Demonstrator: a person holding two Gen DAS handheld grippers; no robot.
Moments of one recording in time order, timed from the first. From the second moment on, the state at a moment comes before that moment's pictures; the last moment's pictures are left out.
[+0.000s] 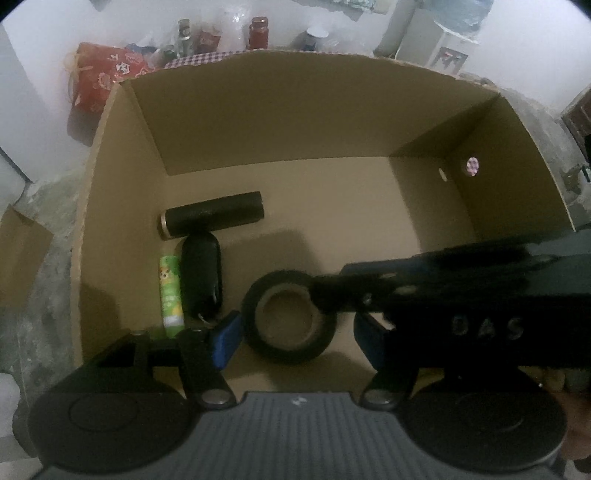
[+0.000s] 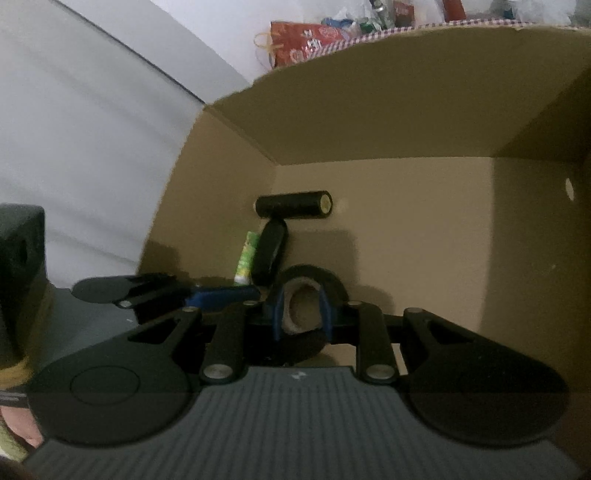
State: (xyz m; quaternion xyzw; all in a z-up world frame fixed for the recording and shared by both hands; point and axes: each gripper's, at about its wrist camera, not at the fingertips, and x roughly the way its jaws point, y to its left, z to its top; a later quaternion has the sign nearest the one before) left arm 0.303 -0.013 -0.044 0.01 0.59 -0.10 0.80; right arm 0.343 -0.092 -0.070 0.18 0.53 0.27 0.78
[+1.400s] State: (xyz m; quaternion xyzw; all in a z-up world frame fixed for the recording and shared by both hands) left arm 0.096 -0.118 -0.087 0.07 0.39 -0.17 0.90; right arm 0.111 -0.206 -0.093 0.22 0.38 0.16 0.88
